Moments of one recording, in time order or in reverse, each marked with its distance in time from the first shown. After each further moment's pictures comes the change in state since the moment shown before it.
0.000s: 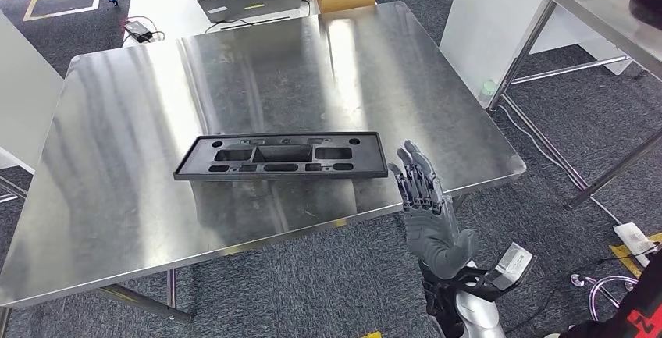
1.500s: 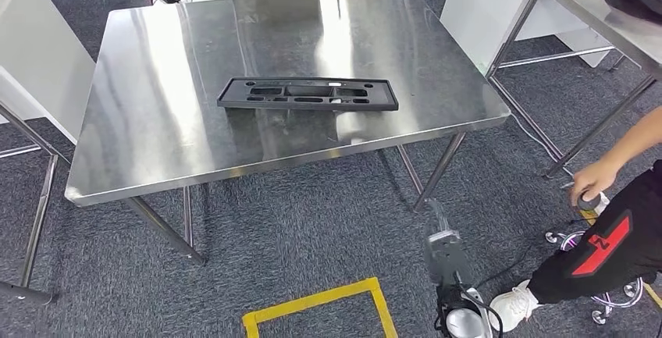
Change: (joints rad) left arm -0.004 -0.001 -0.002 -0.003 -0.020 0.011 0.006; right arm -0.021 0.025 -0.256 0.557 0.472 -0.498 0.225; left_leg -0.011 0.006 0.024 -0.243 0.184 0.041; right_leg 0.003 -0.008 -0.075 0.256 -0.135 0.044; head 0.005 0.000
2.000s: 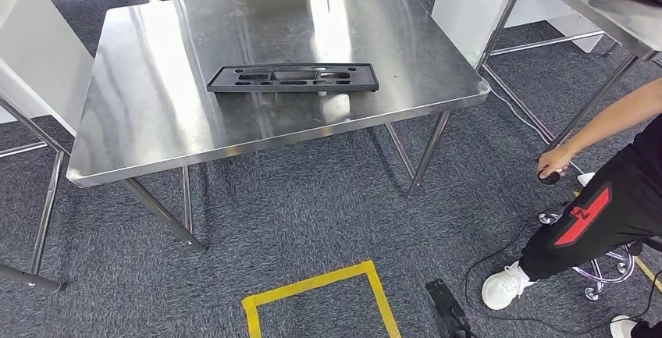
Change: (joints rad) left arm 0.002 0.014 0.003 0.000 -0.020 -0.012 -0.015; right arm -0.156 -0.101 -0.134 0.795 0.134 0.038 0.292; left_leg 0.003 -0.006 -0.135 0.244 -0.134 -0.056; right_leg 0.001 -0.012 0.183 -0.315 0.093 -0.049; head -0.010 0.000
